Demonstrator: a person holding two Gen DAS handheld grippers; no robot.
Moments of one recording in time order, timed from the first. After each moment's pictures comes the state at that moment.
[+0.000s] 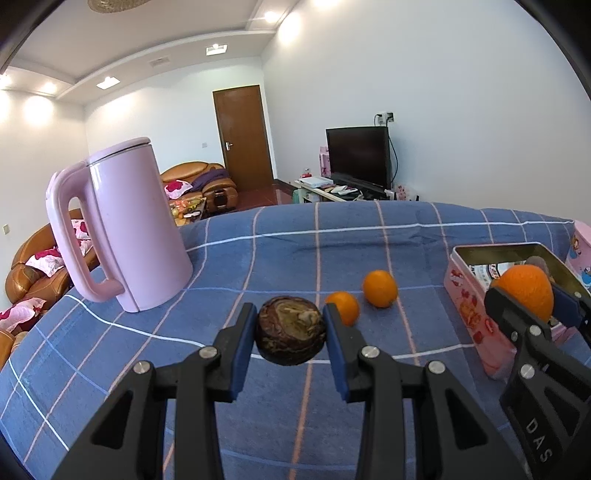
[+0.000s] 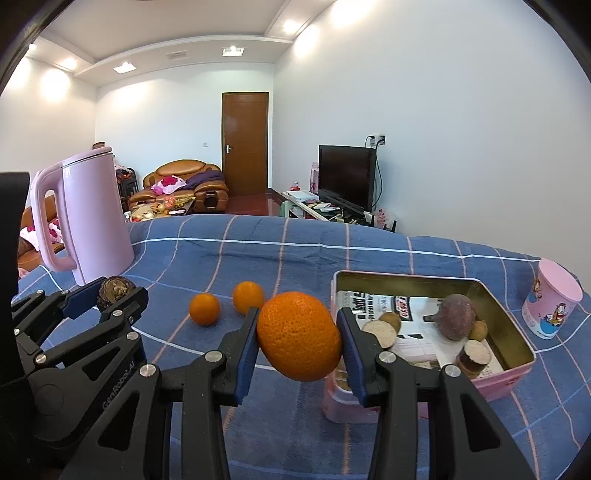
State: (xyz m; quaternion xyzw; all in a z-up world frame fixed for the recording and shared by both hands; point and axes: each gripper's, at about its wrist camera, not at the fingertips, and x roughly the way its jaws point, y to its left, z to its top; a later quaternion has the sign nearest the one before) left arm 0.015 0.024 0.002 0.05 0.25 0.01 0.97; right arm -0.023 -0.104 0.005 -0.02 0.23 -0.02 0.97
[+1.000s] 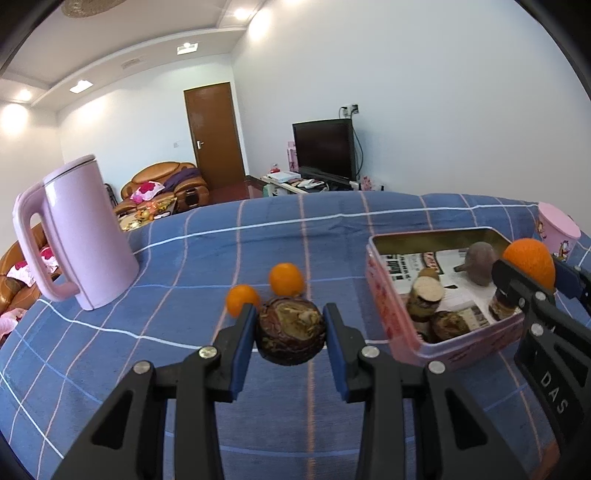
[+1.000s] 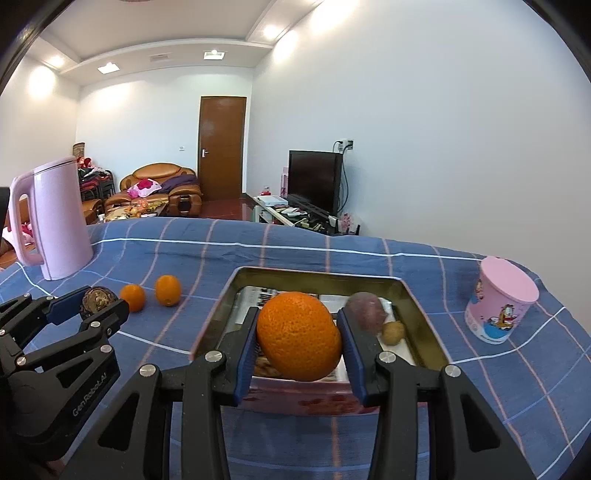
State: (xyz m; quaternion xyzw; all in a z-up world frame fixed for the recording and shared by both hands) left arm -0.002 -0.054 -0.001 0.07 0.27 -0.05 0.96; right arm -0.046 -0.189 0.009 -0.03 0.22 -0.07 0.97
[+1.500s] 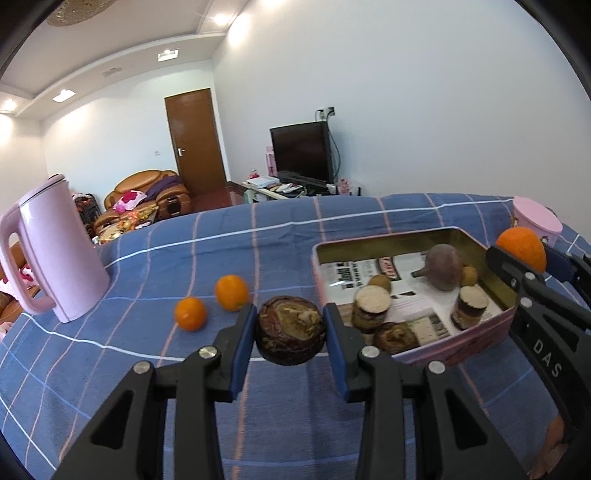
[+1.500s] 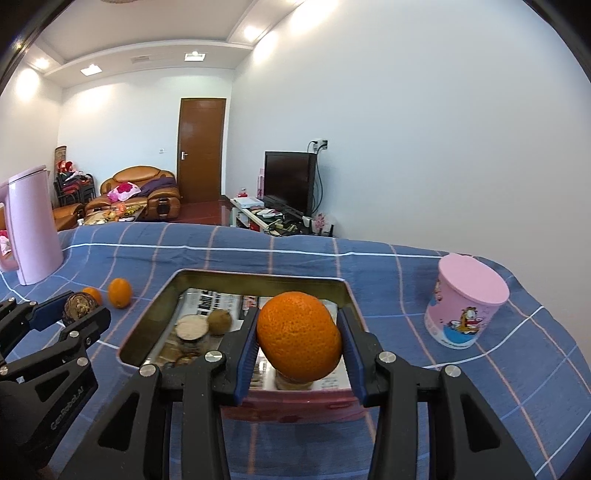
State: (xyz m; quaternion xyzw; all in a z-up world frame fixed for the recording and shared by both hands) left arm -0.005 -0.099 0.002 0.08 0.26 -0.08 0.96; right arm -0.050 -0.237 0.012 -0.03 0.22 -0.11 0.97
